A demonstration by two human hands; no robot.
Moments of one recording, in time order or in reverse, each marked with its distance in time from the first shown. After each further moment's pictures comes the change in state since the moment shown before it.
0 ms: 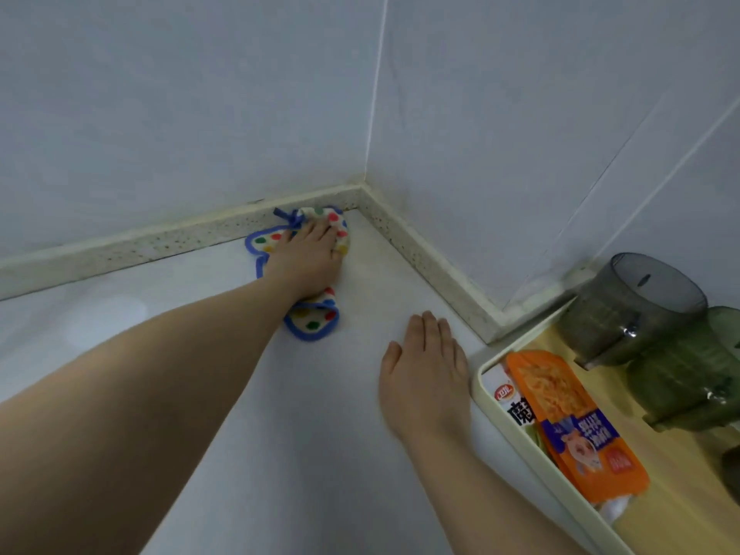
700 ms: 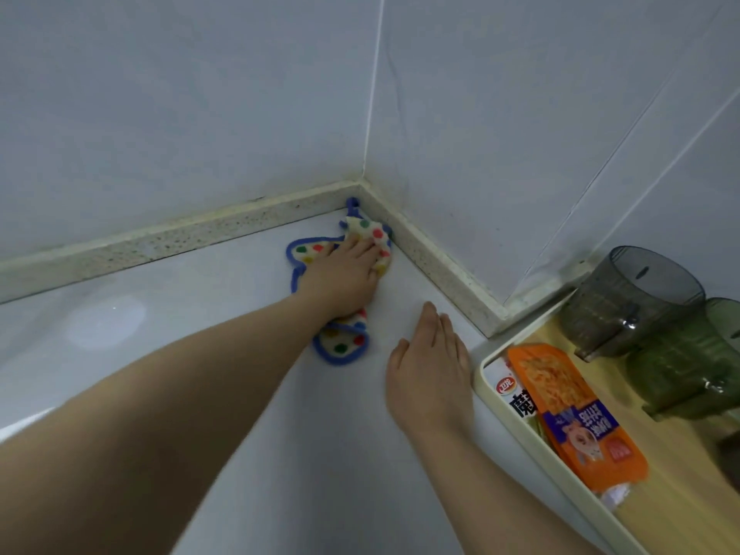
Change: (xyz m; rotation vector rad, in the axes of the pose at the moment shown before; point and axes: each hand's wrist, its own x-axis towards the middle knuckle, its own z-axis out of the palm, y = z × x) left_hand -0.022 0.043 0.003 -0.021 -0.059 0.169; right_hand -0.001 0.004 0.000 0.077 0.066 0.011
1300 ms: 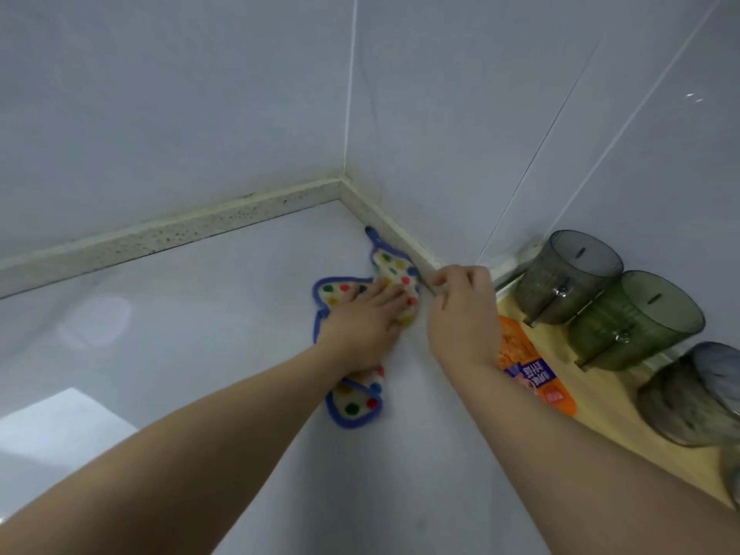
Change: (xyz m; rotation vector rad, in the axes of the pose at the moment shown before) left_hand -0.075 0.063 0.021 -0.116 -0.060 0.158; right_hand -0.004 0.025 -0.069 0.201 0.234 0.047
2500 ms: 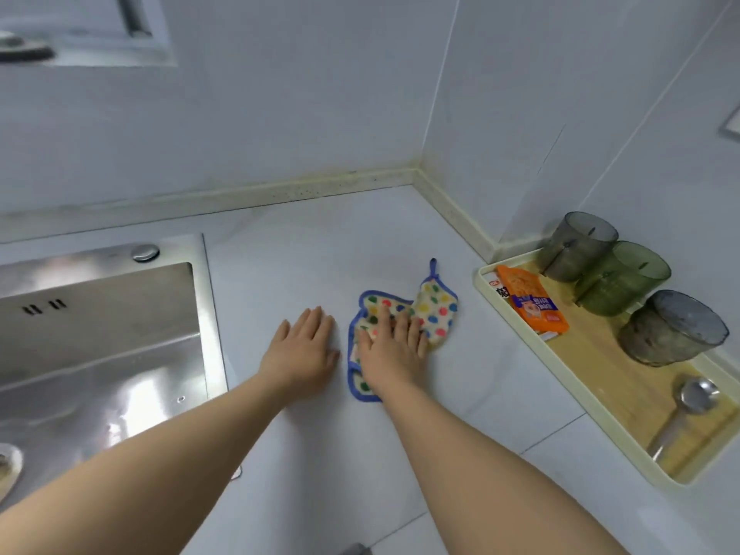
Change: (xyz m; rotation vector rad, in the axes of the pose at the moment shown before) left_hand -0.268 -0.005 0.024 0.032 -0.007 -0.470; right_hand -0.206 -0.065 0.022 -0.164 -0.472 -0.097
